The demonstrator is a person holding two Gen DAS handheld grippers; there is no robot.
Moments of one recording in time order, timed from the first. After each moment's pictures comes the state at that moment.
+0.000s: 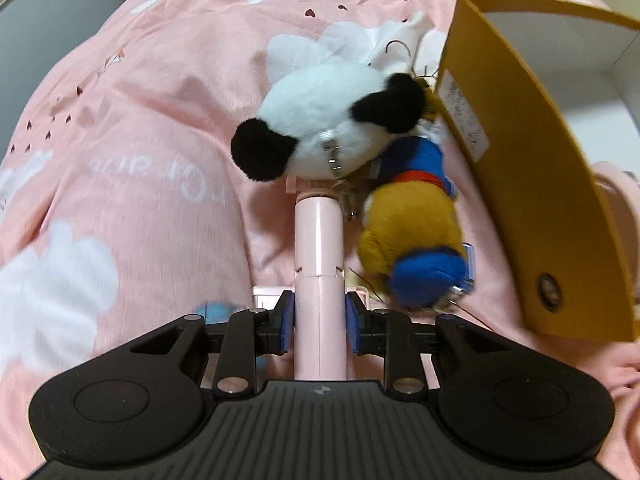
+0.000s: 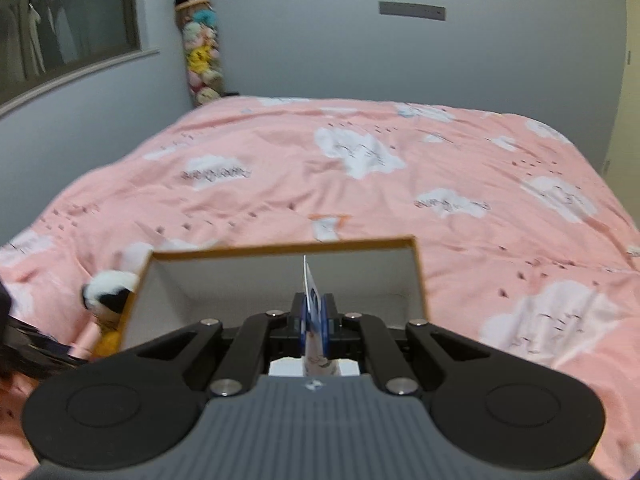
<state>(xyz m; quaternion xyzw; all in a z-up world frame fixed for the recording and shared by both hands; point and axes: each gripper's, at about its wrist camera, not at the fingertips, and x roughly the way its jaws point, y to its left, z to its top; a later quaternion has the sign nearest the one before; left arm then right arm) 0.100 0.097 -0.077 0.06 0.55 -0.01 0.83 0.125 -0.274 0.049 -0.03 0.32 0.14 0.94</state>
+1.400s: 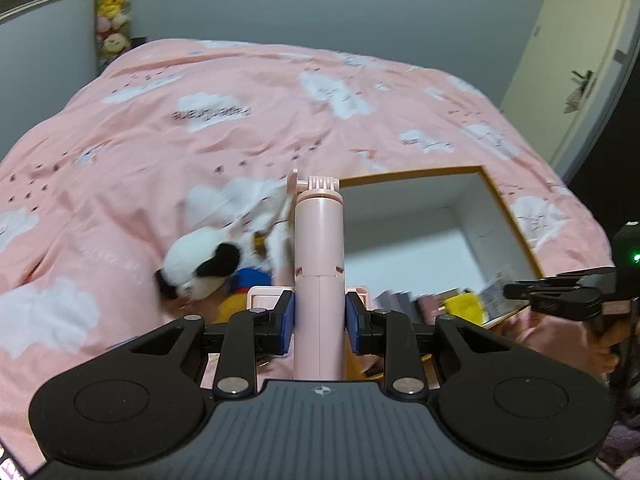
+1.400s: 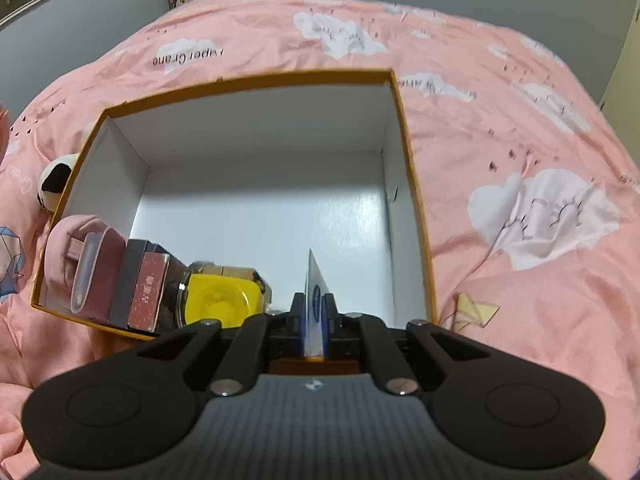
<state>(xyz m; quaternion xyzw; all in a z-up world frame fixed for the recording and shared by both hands) 0.044 0.040 0.060 -0.05 0.41 -0.12 0.90 0.111 -0.292 -0.020 -0.08 0.44 0.12 0.89</state>
